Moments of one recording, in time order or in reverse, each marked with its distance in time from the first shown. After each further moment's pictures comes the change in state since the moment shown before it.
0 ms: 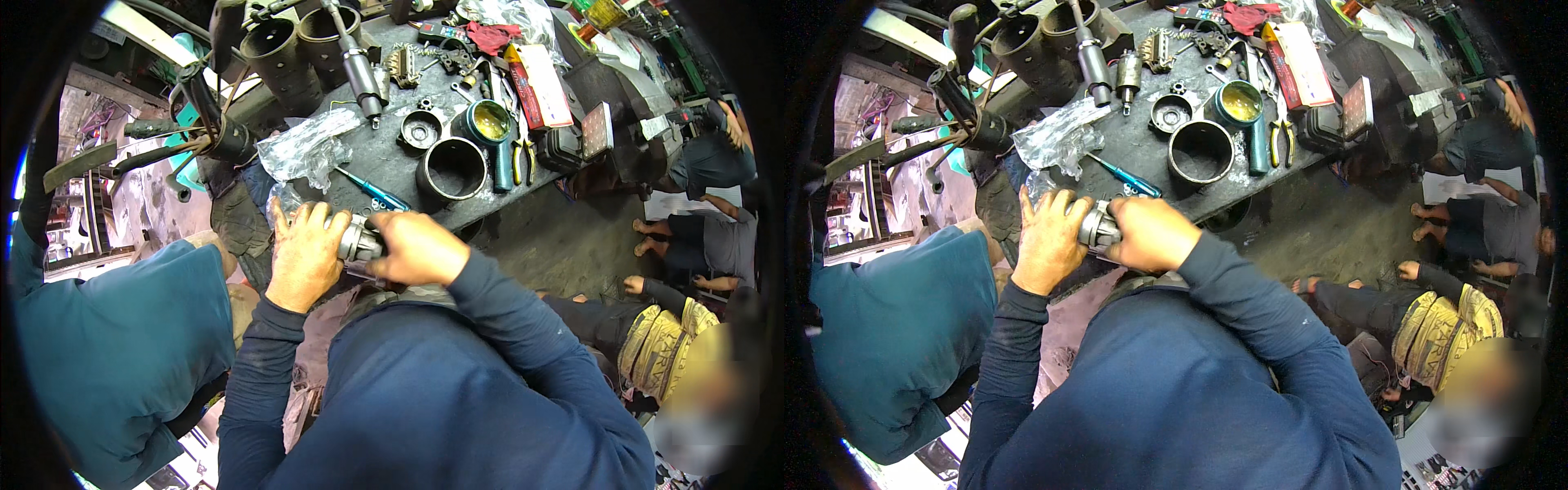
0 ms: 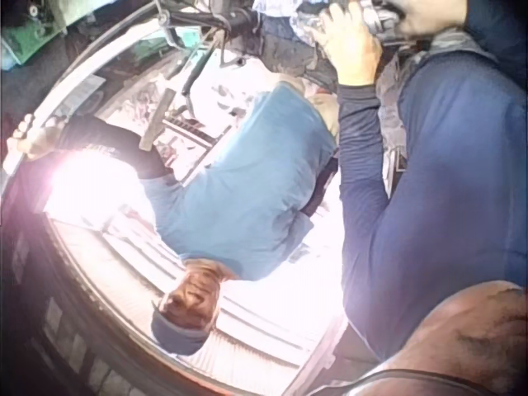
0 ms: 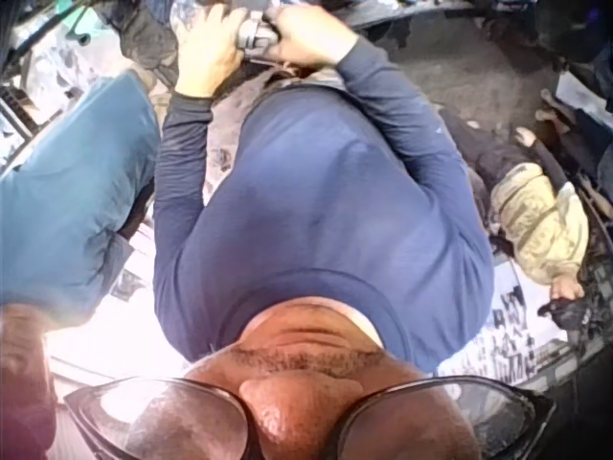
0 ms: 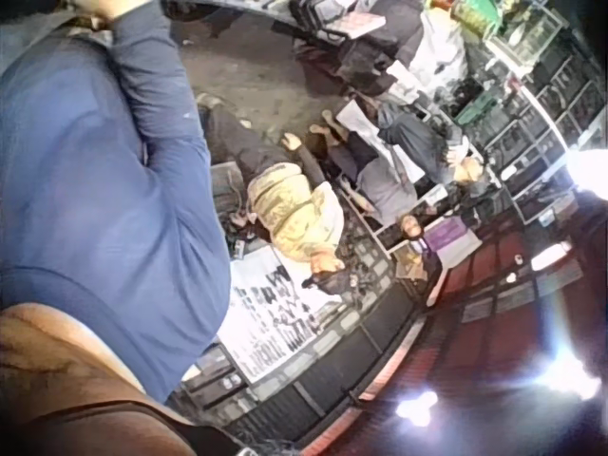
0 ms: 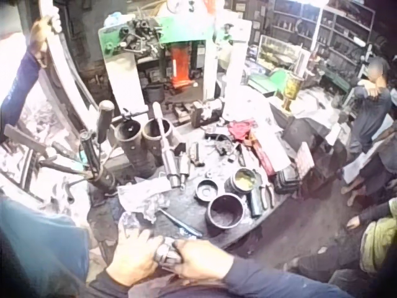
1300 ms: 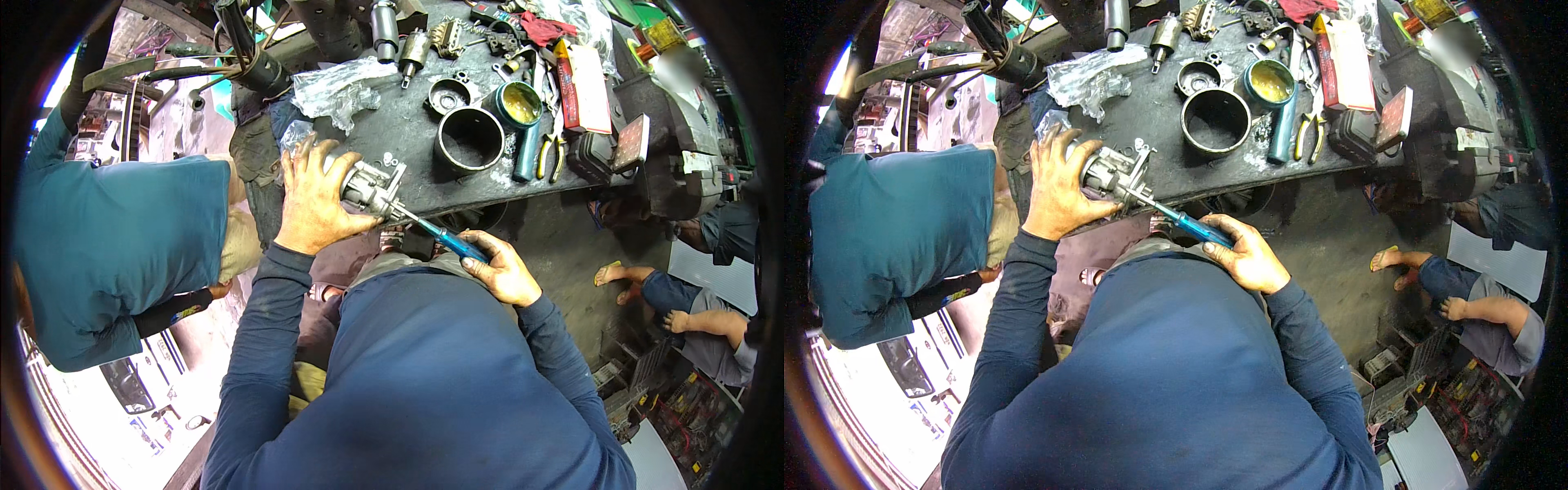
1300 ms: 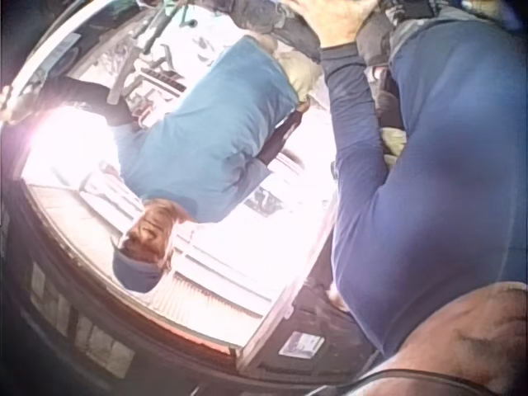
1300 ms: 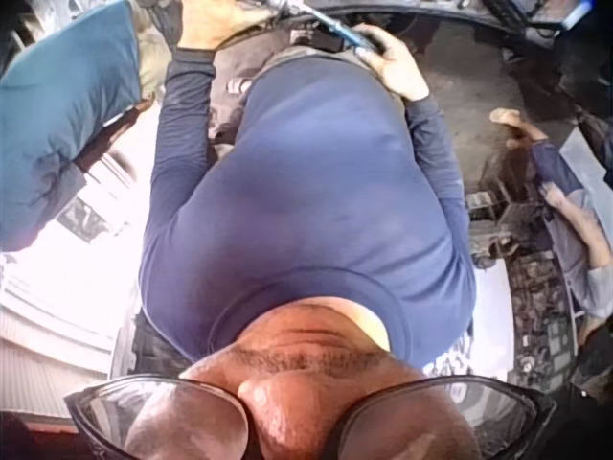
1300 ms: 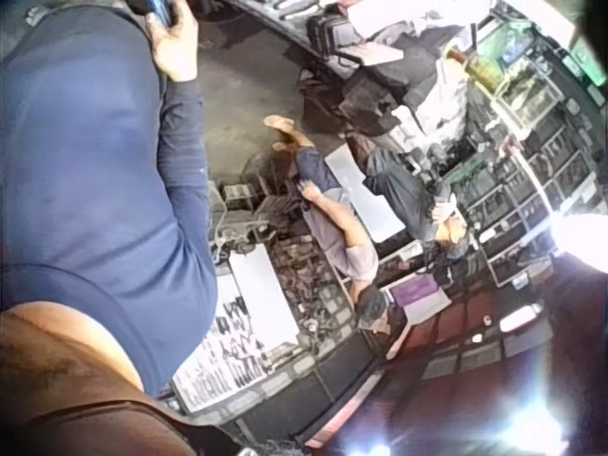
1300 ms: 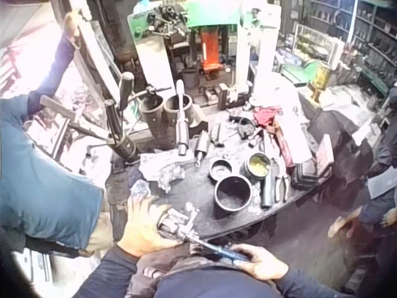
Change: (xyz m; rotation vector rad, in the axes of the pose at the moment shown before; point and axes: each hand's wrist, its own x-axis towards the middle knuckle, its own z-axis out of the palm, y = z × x) left_hand -0.015 0.046 0.031 -0.072 0.274 -0.226; right_hand -0.155 0.111 -0.005 0.750 -0.082 0.252
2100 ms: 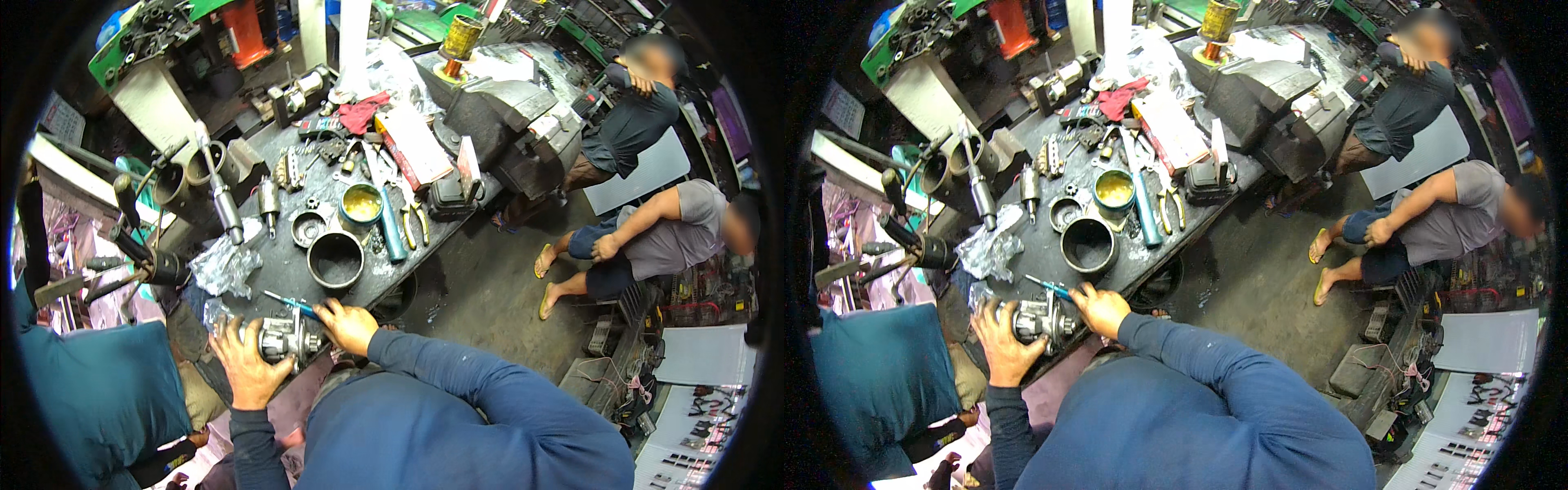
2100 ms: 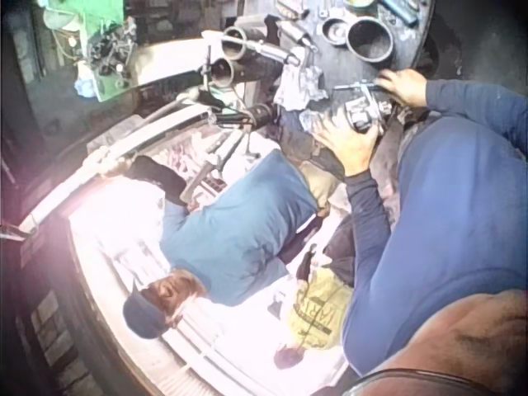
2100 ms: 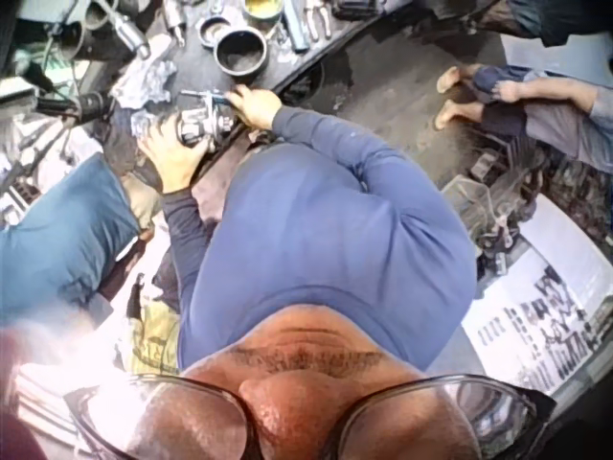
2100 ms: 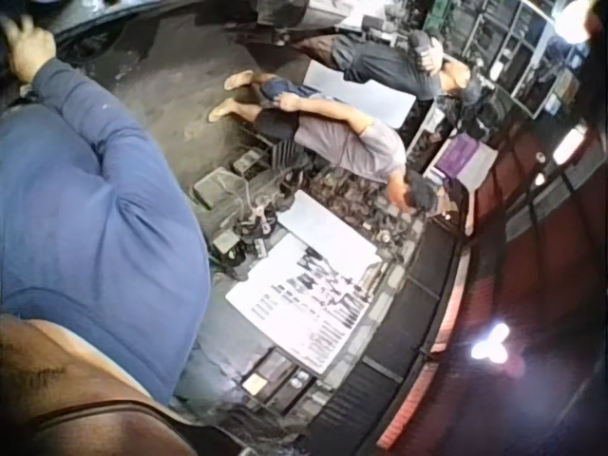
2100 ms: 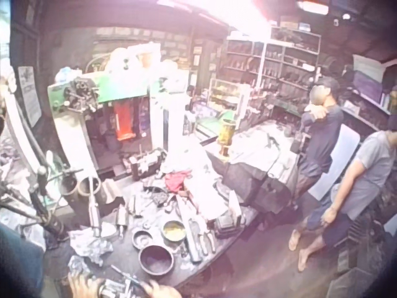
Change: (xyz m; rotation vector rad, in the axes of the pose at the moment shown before) left_hand 0.006 0.013 -0.009 0.000 0.011 0.022; right_hand 0.118 0.025 0.053 -0.972 0.368 -0.256
